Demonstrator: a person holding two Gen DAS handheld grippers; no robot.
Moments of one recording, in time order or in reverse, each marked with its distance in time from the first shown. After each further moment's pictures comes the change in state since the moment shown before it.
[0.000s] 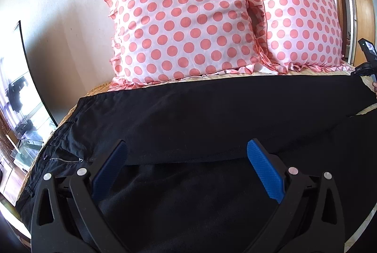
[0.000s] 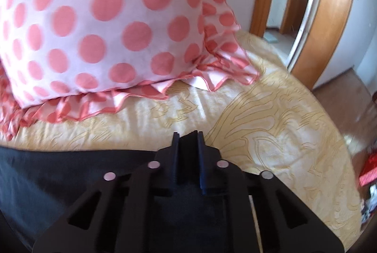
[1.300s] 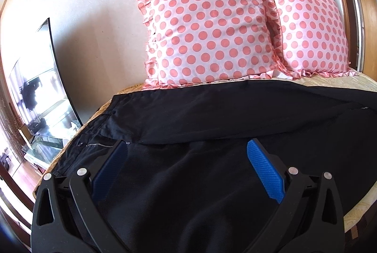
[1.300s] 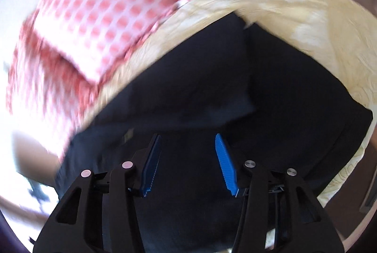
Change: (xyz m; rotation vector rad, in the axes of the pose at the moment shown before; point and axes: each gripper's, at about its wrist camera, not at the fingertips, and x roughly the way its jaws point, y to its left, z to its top) left arm -0.055 0.054 -0.038 -0.032 -0.078 0.097; right arm -0.142 -0.008 -0.204 0.665 0.066 0.298
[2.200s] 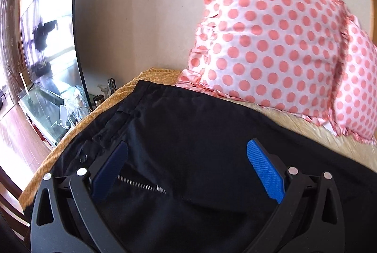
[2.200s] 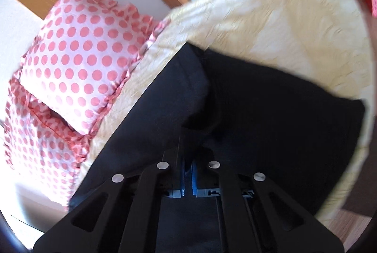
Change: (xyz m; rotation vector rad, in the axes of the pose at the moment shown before) left arm 0.117 0.124 0.070 -0.326 0.165 0.023; right arm -0.004 -0.036 -0.005 0.123 -0.229 -0.030
